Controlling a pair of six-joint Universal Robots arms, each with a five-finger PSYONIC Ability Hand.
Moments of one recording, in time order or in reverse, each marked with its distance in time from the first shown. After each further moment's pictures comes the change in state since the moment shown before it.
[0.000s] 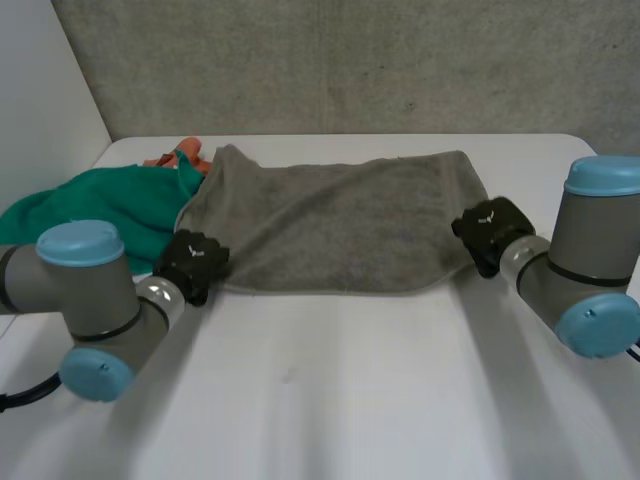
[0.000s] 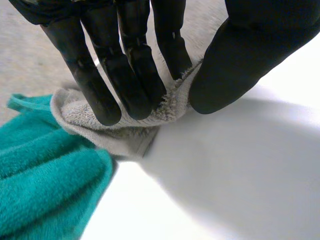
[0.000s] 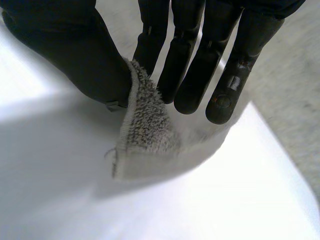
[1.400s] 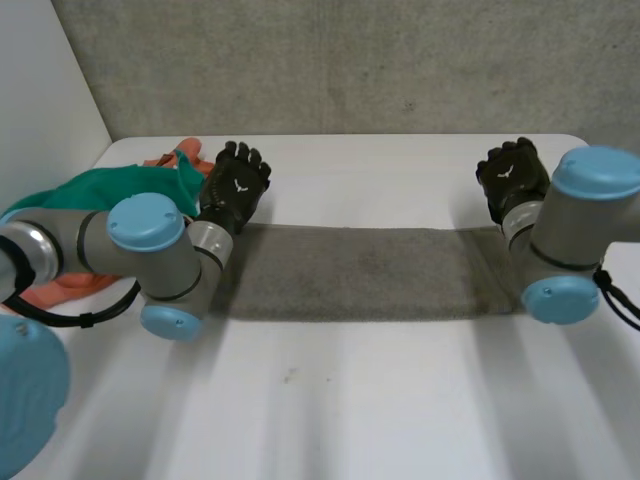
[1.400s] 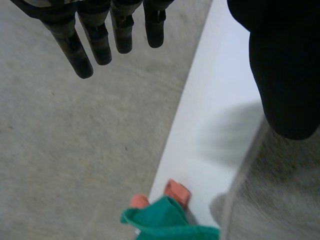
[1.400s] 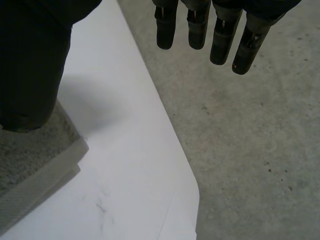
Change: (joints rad) left arm -0.130 -0.234 0.426 0.223 -0.070 0.258; right arm 0.007 0.114 -0.173 -0.252 0.188 -0.162; left_hand -0.940 -0.995 -0.984 -1.001 -0.943; right_hand -0.791 -0.952 -0.971 -0.961 -0.935
